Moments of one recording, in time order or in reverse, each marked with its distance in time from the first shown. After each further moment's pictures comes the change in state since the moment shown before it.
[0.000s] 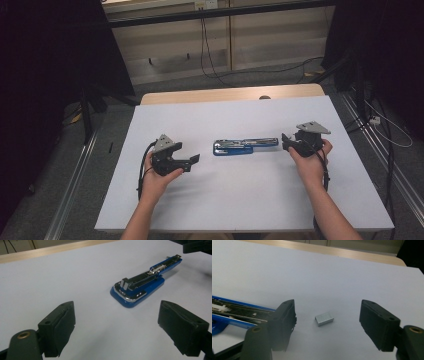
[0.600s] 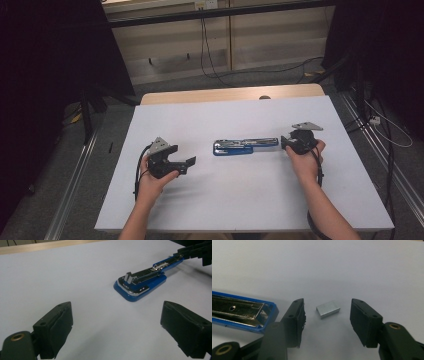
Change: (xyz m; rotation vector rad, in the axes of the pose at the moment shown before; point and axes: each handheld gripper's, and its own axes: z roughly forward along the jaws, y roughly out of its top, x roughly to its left) left arm 0.008 -0.007 -0.004 -0.011 0.000 -0.048; right arm 0.003 -0.008 0.027 0.122 0.001 0.028
